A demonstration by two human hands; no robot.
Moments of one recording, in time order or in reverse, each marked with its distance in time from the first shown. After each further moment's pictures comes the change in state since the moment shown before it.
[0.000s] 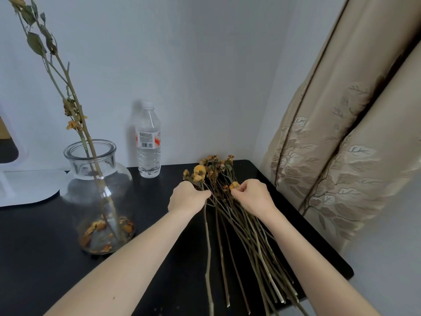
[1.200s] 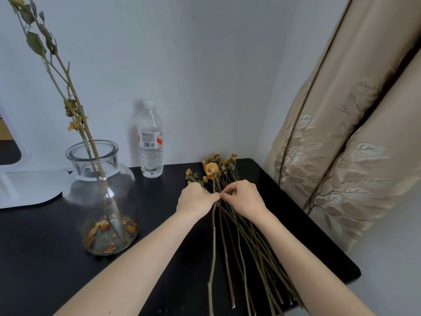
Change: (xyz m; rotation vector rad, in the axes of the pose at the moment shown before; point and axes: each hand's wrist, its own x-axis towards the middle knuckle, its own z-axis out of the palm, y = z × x) left_hand -0.004 -0.001 0.006 -0.001 -0.081 0.137; right_hand 0.004 -0.006 0.024 0.008 -0.062 -0.217
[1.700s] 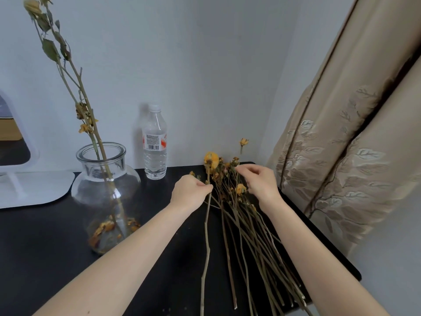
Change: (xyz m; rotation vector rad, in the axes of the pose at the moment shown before) left_hand 0.002 0.004 -0.027 -0.084 0.025 0.056; right_hand 0.007 -0.012 -0.034 0.679 0.237 0.156
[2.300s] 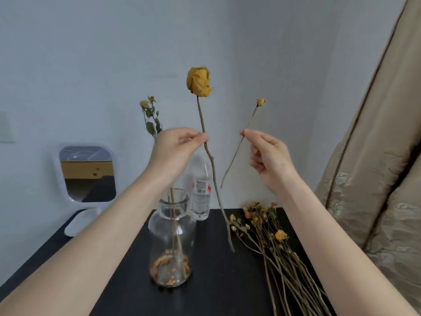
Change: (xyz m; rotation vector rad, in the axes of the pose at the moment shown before) left_hand -0.074 0.111 -0.192 -0.214 0.379 0.449; right_hand -0.032 -0.180 0.049 0.522 -0.285 -0.274
